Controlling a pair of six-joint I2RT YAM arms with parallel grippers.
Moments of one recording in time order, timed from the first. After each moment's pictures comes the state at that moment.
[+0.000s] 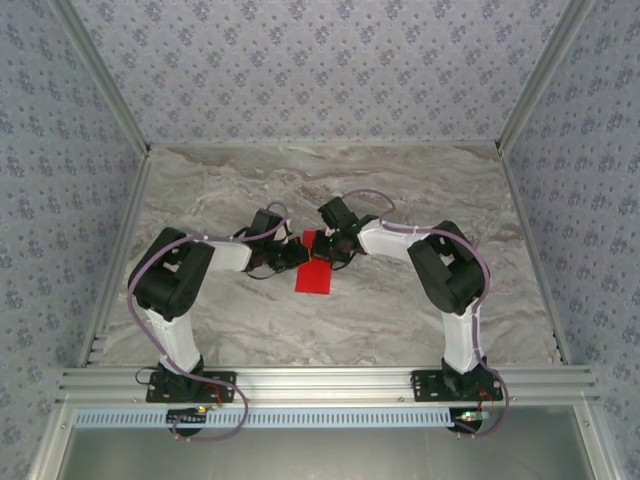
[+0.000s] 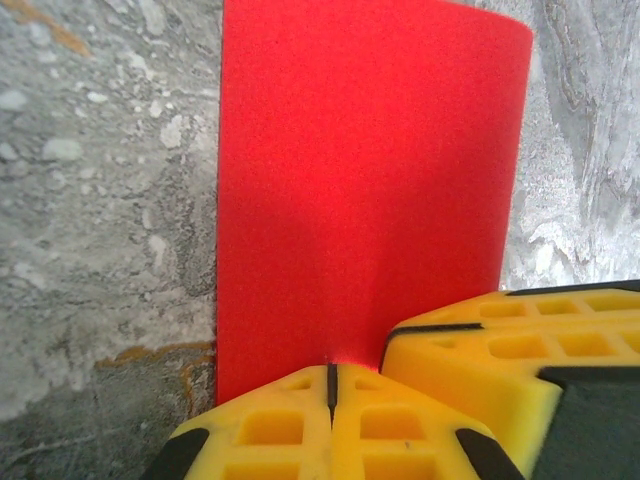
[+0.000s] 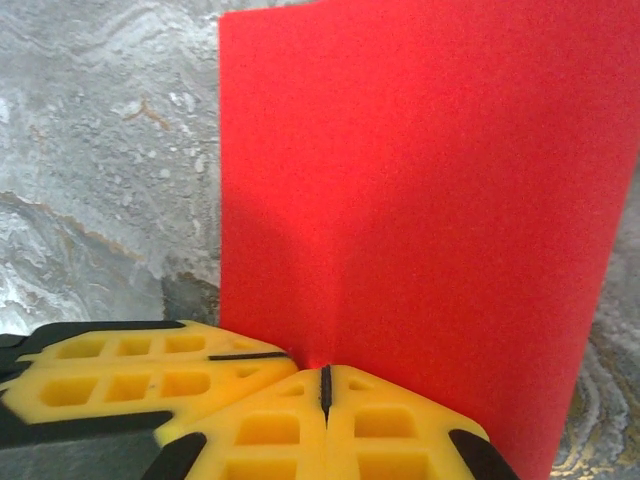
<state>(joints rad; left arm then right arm) -0.51 1.86 0.86 0.11 0.49 -0.76 0.67 1.99 1.25 -0.30 -0.25 0.80</state>
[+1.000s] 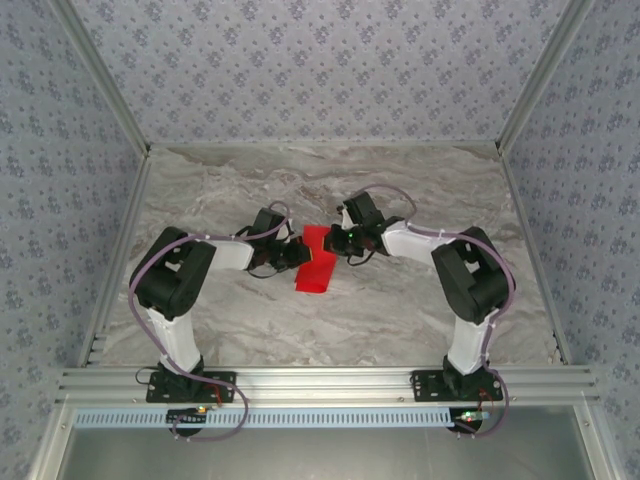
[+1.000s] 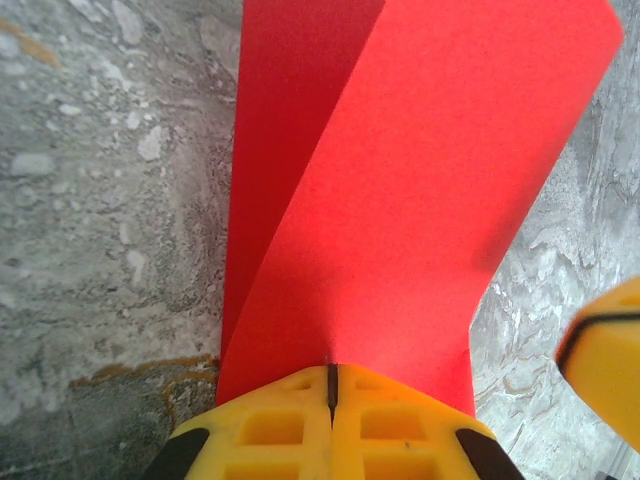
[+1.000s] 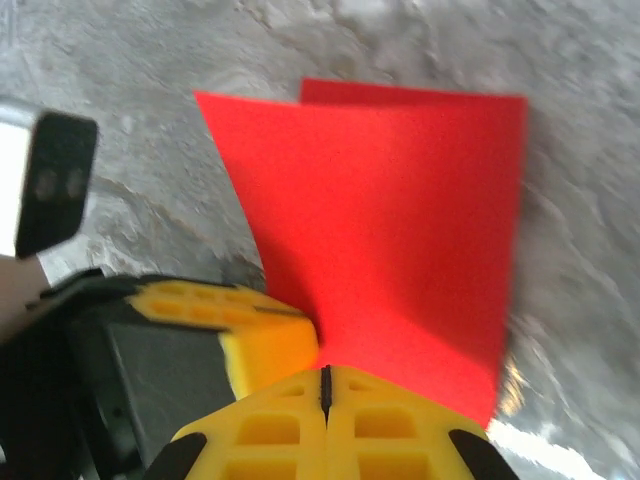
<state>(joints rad) -0.52 1.87 0.88 0.08 0.48 -0.76 0.57 1.86 1.11 -0.15 -0.38 0.68</state>
